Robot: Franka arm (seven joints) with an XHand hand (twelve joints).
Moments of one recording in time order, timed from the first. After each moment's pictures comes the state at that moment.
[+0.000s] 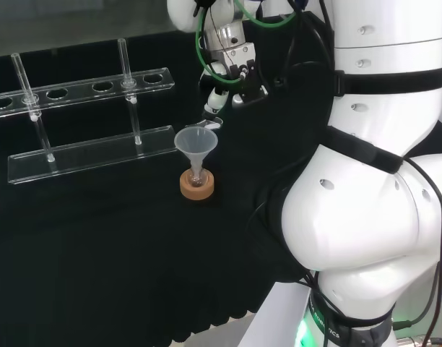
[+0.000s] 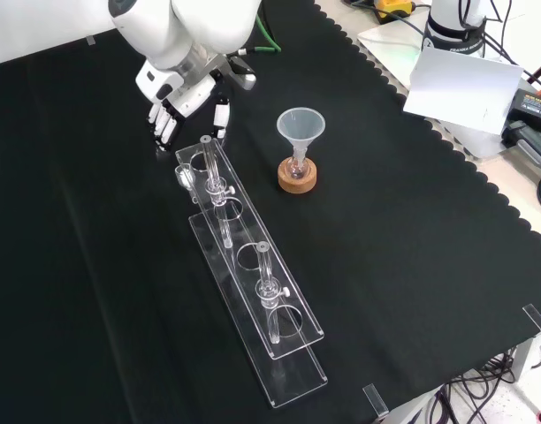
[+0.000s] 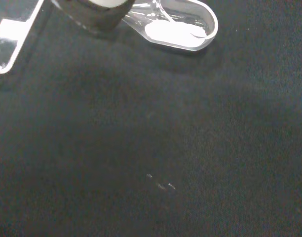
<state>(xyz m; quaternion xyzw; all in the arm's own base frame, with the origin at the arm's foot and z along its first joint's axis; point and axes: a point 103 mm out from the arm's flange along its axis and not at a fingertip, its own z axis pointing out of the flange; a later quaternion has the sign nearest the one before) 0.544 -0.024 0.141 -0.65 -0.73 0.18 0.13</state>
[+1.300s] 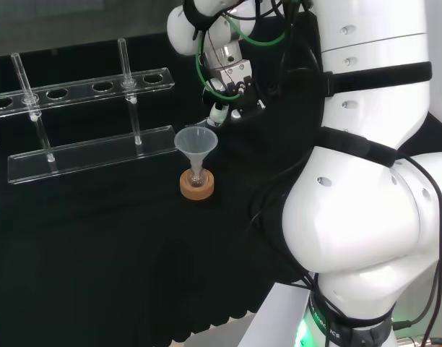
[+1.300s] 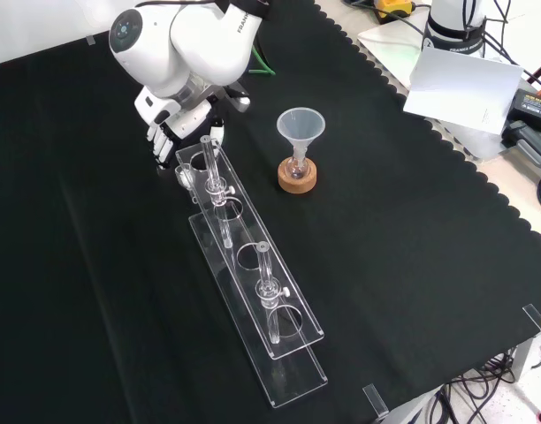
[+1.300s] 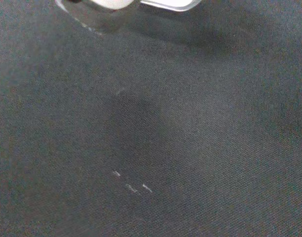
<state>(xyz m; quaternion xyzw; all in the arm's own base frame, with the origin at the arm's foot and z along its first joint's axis) 0.558 -0.031 0.095 -0.66 -0.71 0.20 0.11</state>
